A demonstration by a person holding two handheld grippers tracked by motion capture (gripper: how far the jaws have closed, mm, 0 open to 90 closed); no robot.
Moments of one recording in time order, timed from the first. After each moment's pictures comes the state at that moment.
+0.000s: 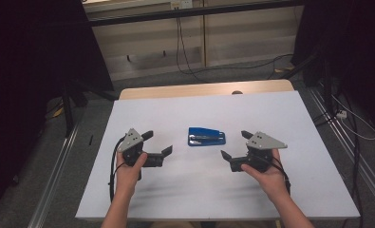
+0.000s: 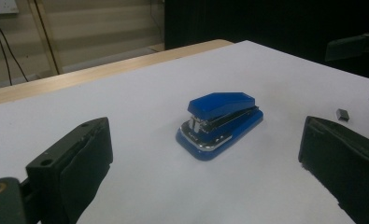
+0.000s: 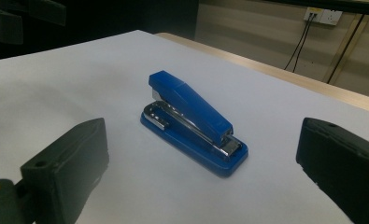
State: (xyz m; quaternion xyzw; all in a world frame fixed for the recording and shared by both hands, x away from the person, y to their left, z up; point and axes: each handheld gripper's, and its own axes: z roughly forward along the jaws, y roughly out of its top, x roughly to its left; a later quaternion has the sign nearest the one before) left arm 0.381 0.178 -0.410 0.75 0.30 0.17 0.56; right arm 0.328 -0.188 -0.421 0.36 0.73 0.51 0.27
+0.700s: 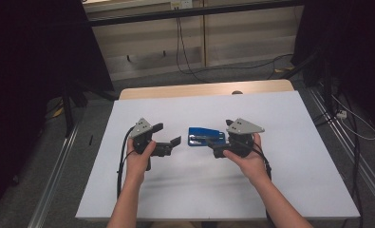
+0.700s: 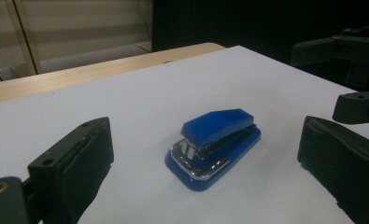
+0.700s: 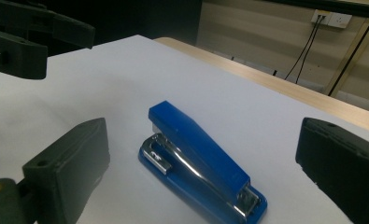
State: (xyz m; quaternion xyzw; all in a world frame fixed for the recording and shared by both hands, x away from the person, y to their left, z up) left arm 0.415 0.157 -0.411 0.75 0.32 0.13 0.57; right arm 0.371 -0.149 -0.410 0.36 0.73 0.51 0.28
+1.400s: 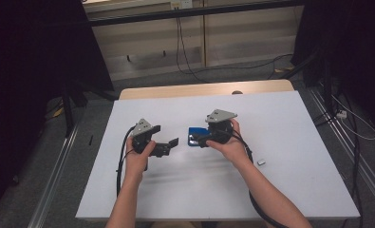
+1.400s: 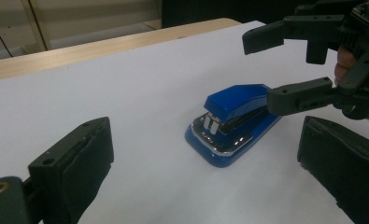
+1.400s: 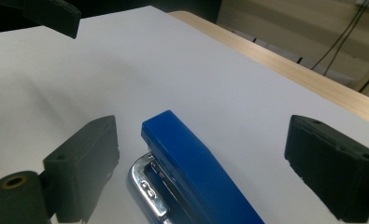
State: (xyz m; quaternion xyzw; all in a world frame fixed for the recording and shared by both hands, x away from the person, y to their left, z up) left arm 0.423 0.162 -0.422 0.77 0.32 0.14 0.52; right arm 0.432 -0.112 -0.429 0.33 0.78 0.47 0.23
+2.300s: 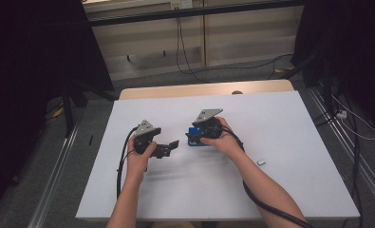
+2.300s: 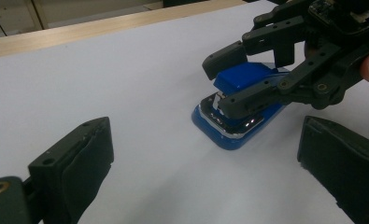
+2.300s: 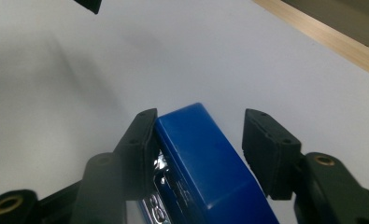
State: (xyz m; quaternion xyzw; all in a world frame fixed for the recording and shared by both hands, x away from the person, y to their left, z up) left arm 0.427 0.161 -0.432 0.79 0.33 0.13 0.50; right arm 0.464 -0.091 -0.450 0.26 0.84 0.44 0.17
